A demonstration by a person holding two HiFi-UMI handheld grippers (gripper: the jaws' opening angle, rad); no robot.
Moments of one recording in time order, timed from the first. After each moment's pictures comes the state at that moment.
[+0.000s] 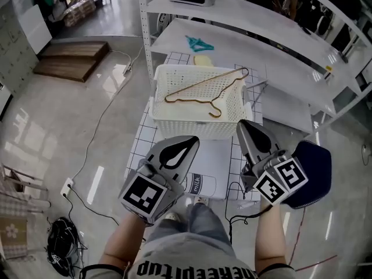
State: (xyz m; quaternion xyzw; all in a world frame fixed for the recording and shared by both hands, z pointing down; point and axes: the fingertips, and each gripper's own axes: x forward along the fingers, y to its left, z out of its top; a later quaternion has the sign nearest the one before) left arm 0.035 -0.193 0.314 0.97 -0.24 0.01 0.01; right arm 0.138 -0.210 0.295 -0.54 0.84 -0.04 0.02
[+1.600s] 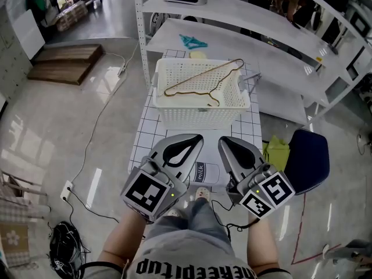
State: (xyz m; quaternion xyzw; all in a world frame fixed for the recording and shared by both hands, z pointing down) left arm 0.012 -0.147 0.307 0.98 -0.20 0.00 0.00; right arm 0.056 -0.138 0.309 -0.52 0.85 -0.05 0.03
